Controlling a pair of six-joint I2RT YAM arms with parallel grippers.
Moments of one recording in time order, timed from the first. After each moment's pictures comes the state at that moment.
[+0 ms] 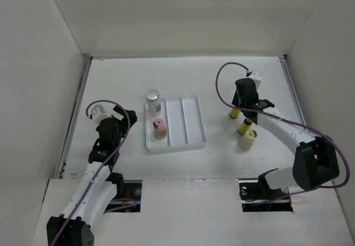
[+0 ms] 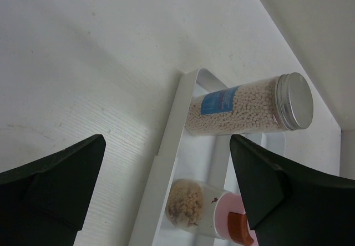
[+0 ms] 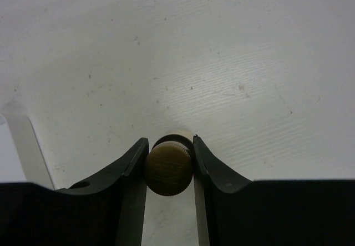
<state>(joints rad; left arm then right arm) -0.15 0.65 0.32 -0.06 -0.23 -0.87 0.36 1.38 0.94 -0.24 0.49 0.45</state>
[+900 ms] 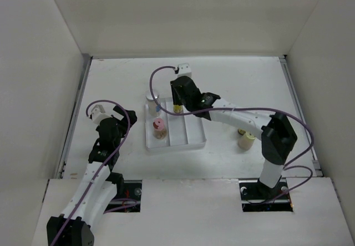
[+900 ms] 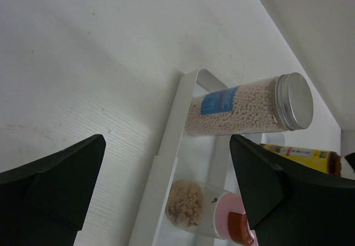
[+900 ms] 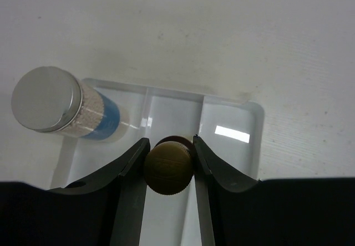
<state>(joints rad) -0.15 0.65 0.32 -0.06 -0.23 -0.87 0.86 1.76 1.45 -0.21 0.48 0.35</state>
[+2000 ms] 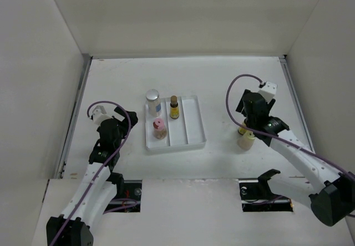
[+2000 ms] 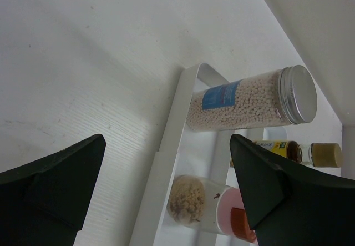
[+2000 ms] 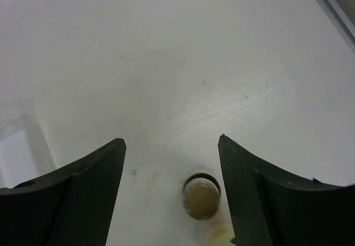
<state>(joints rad) -0.16 0.64 0.31 -0.06 -0.23 -0.87 0.48 1.03 0.82 -0.30 0.71 0.51</state>
